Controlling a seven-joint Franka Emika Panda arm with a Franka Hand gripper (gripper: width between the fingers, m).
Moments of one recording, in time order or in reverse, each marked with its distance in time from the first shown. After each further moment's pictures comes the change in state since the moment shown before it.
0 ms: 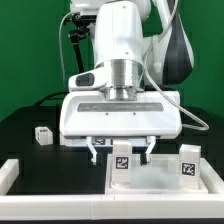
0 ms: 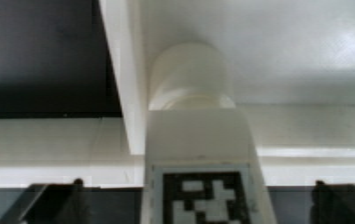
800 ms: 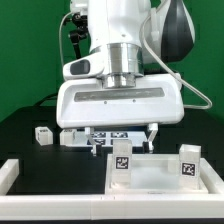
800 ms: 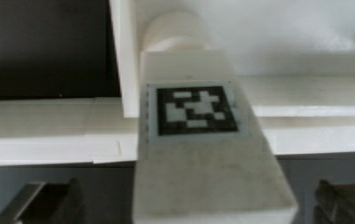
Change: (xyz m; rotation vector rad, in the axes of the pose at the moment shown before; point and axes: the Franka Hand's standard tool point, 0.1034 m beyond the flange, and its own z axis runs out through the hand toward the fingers) arm 0.020 -0.001 -0.011 0.053 -0.131 0.010
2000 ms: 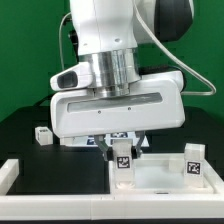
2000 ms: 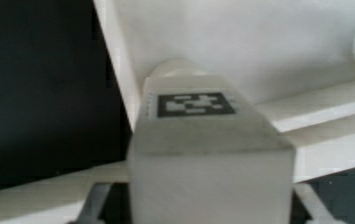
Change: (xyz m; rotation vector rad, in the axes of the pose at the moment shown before) arm 0.005 0.001 0.005 0.055 -0.354 0.246
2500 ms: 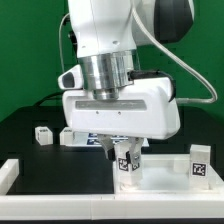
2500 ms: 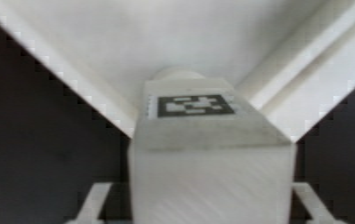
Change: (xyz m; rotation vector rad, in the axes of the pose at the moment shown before) arm 0.002 0.000 0.003 0.007 0.001 0.705
